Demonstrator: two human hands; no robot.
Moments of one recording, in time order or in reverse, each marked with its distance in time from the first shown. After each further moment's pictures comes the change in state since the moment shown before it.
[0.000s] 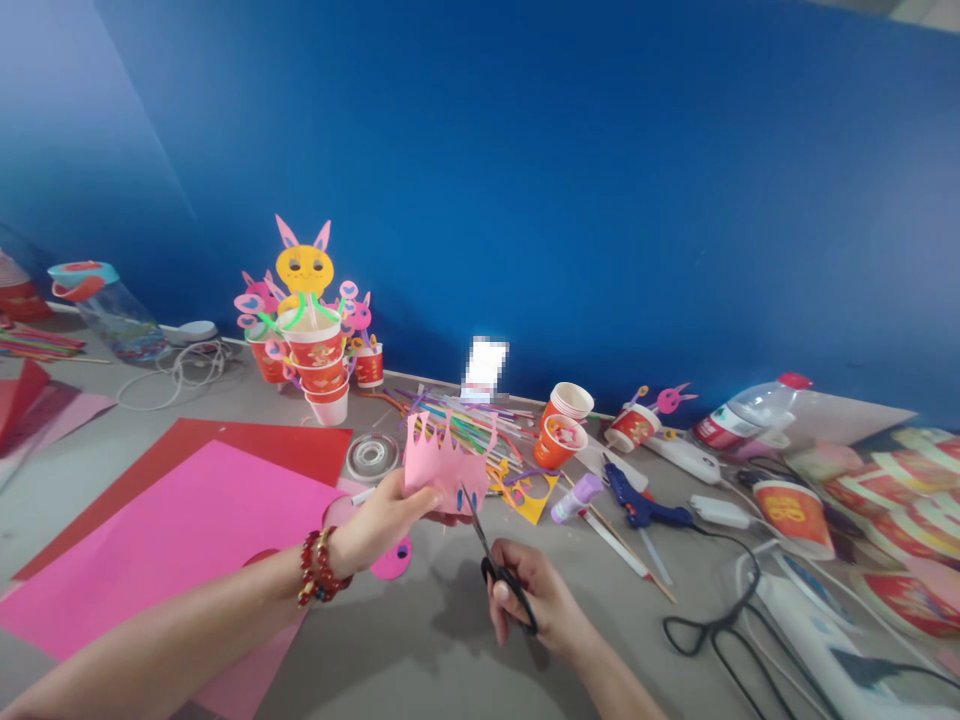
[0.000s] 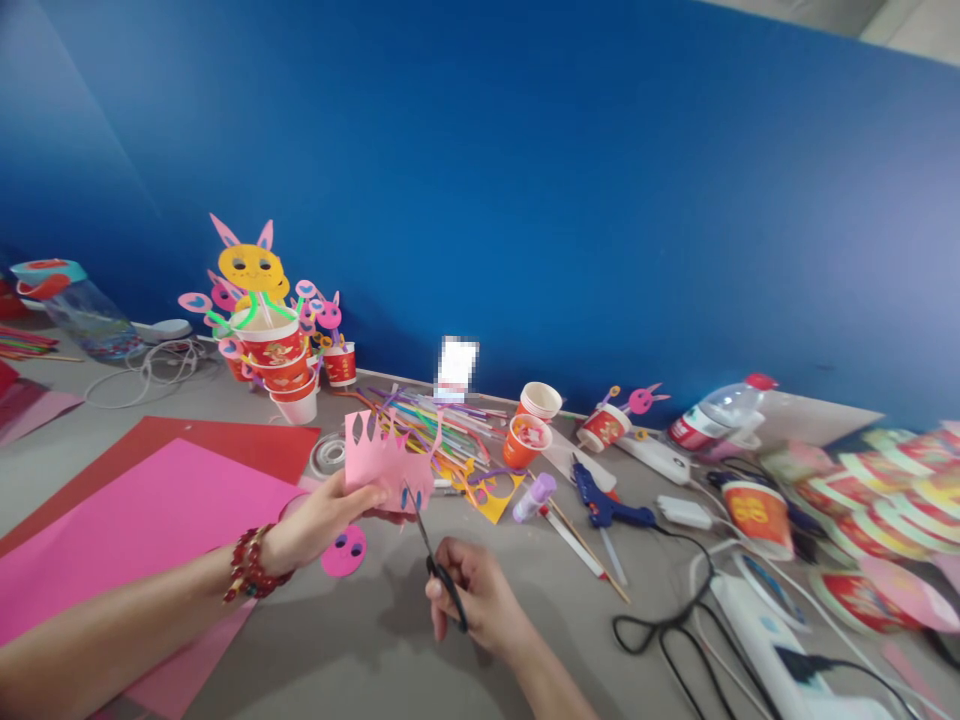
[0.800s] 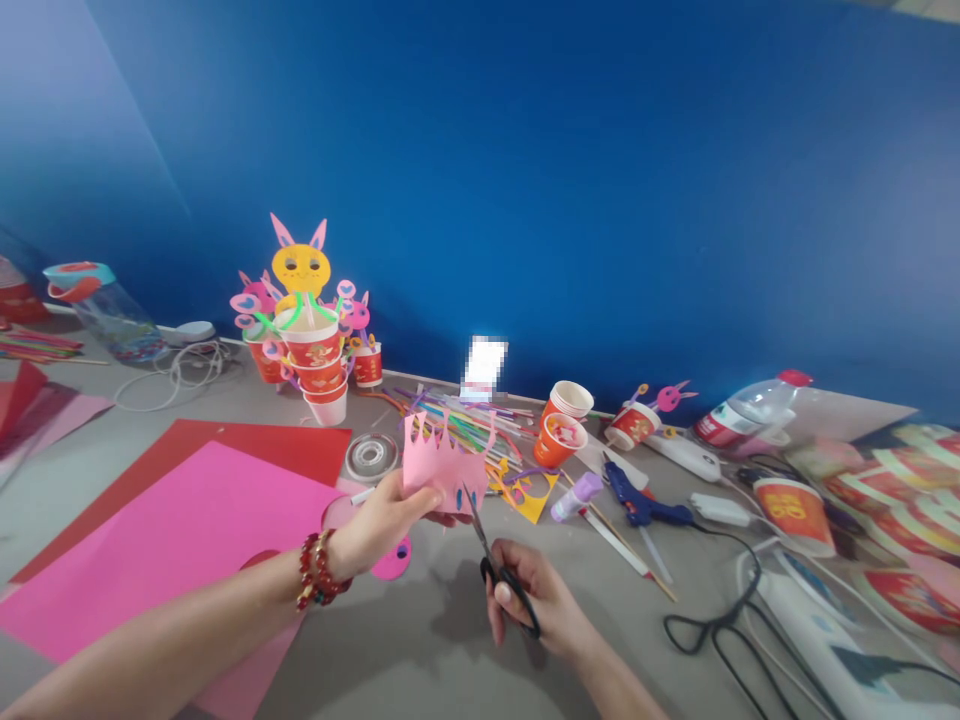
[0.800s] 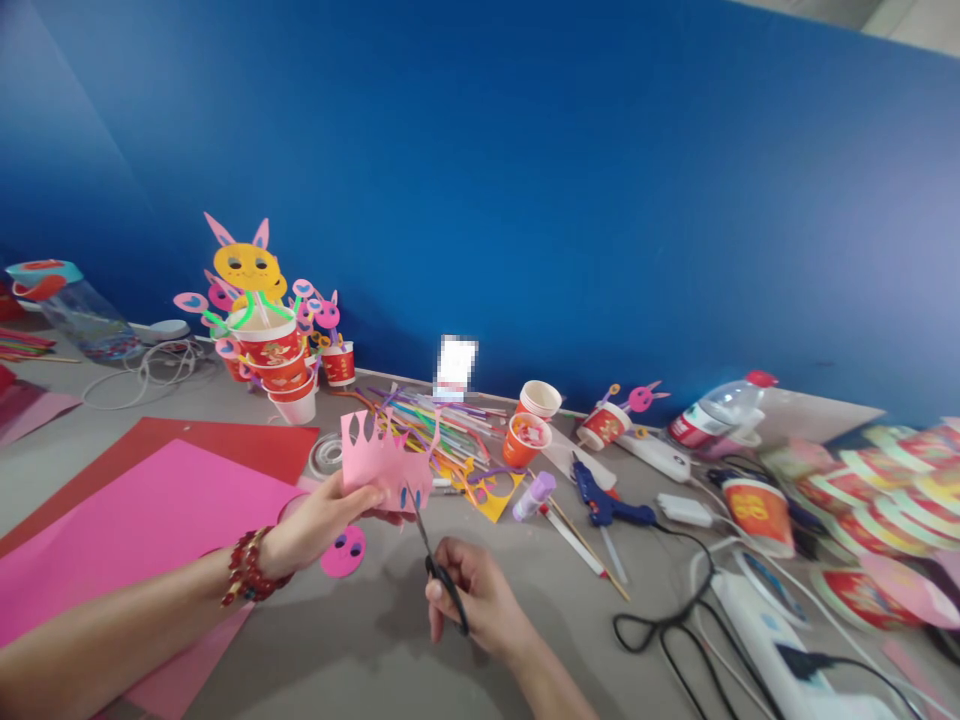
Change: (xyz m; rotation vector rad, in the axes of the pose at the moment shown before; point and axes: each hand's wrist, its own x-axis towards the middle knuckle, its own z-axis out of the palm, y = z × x) left_hand 0.000 -0.001 0.001 -0.021 -0.012 0.024; right_hand -0.004 -0.008 0.003 -0.026 0.005 0.024
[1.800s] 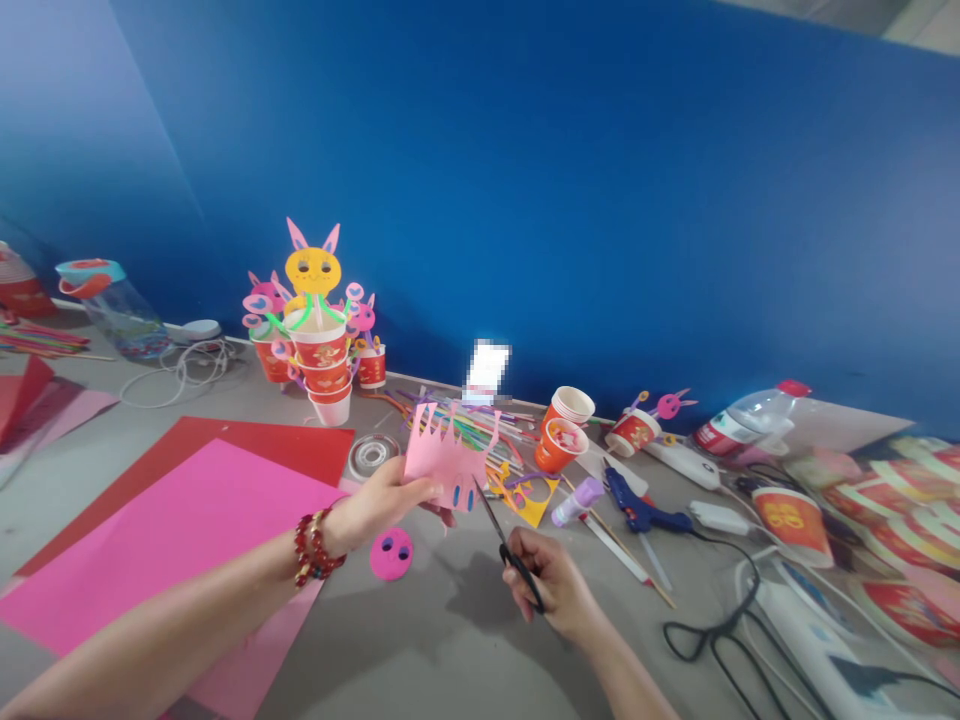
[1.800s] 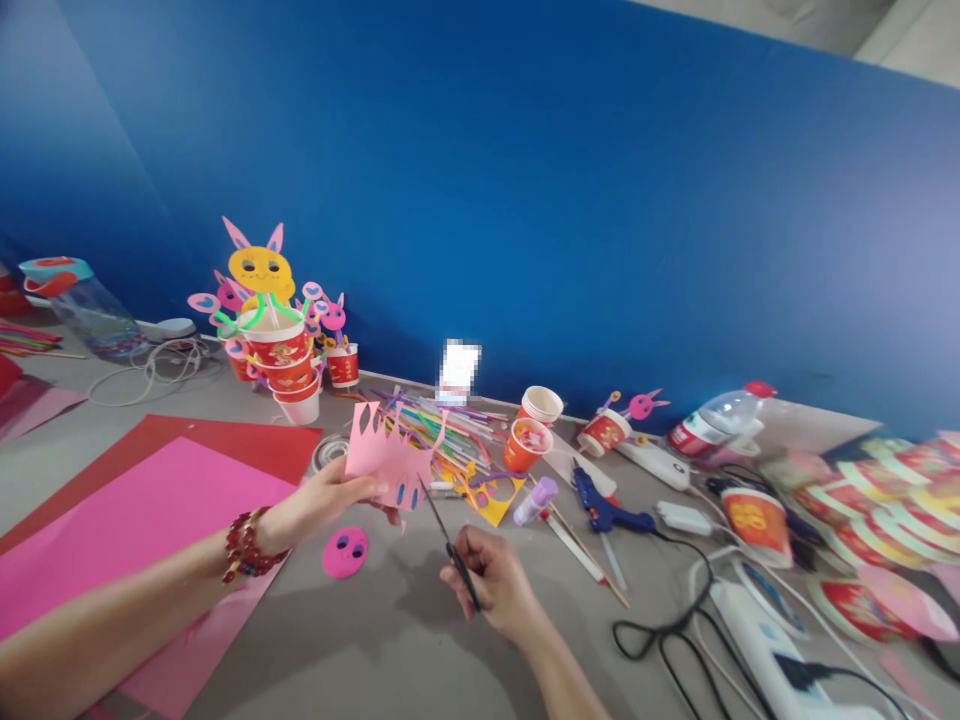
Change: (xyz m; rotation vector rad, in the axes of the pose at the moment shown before) left_hand 0.007 0.015 -0.019 0.105 -0.164 0.021; right_hand 0.005 0.002 -0.022 -0.162 0.146 0.000
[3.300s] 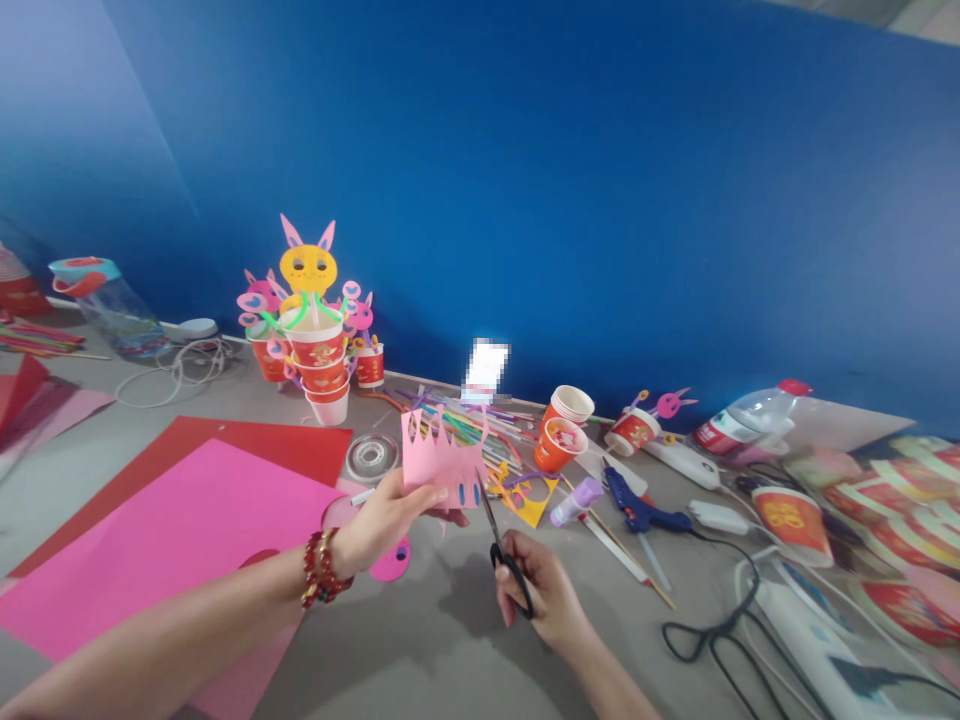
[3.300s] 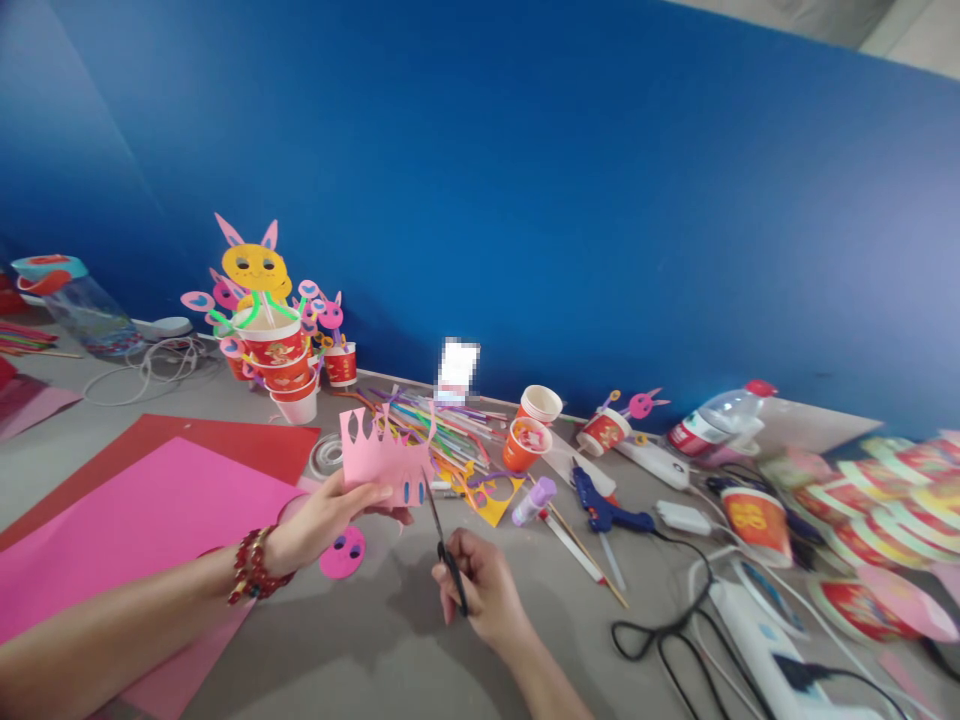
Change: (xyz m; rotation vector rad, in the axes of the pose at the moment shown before) left_hand -0.003 -0.010 0.021 -0.091 0.169 -0.006; right_hand 0.000 0.005 0.016 0.044 0.044 -0.047
